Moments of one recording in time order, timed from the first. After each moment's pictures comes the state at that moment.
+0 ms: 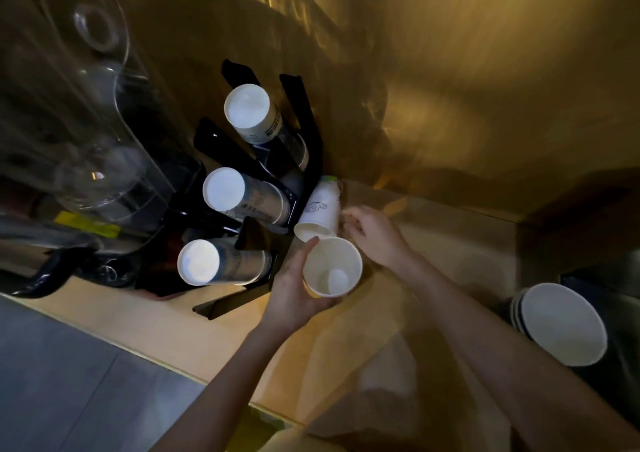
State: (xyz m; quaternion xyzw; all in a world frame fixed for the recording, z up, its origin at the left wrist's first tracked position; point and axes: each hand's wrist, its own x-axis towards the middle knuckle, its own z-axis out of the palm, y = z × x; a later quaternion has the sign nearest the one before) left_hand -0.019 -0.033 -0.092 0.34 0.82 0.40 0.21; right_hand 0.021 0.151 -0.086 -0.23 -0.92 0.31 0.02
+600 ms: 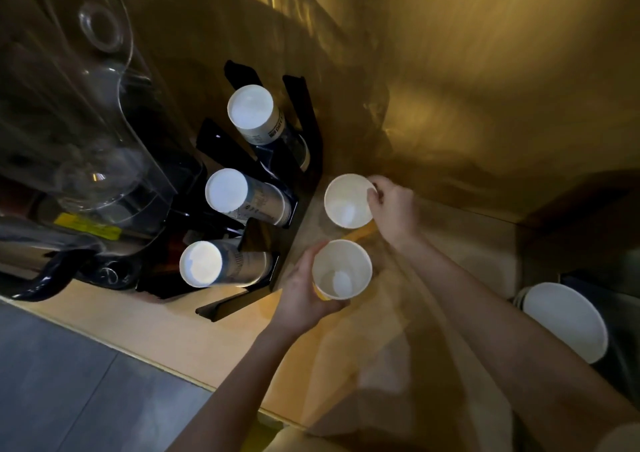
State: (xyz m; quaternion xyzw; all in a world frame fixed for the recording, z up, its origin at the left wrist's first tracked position) left_hand -0.016 -0.027 -0.101 0.34 0.80 0.42 0.25; right_hand 0.009 0.173 -0.077 -0.35 -0.87 0.27 0.20
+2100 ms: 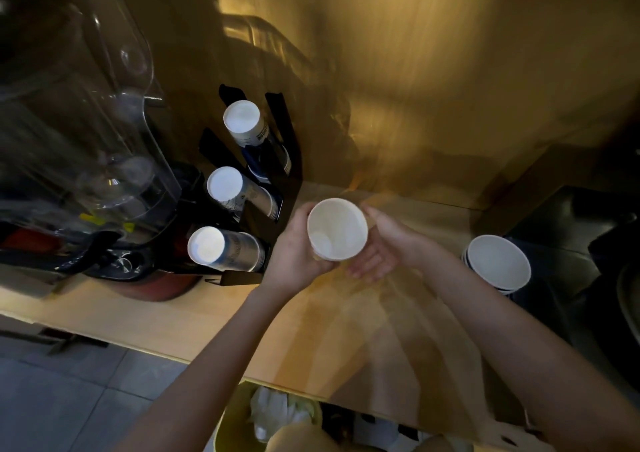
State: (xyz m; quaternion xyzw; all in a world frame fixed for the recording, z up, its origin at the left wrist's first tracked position) left_hand 0.000 -0.034 -0.017 0.43 0.79 0.41 0.16; right_hand 0.095 0.117 -0.012 -0.42 -0.58 0.67 -0.19
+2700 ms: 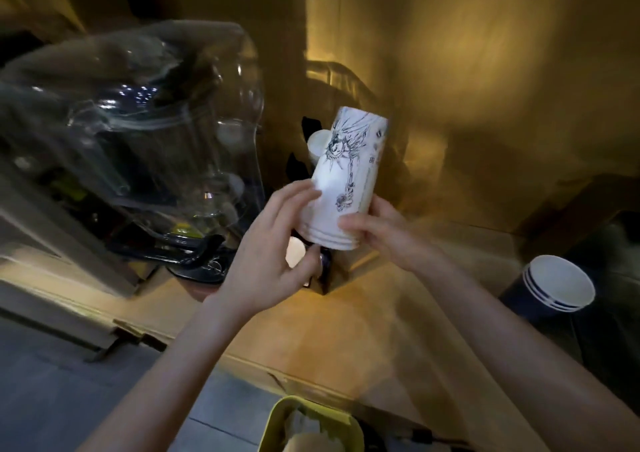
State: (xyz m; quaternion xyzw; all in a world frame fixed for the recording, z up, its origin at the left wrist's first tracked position) left_hand -0.064 -0.169 0.080 0.58 0.72 0.38 -0.03; right_hand 0.026 -0.002 0.061 -0.16 -0.61 0.77 0.11
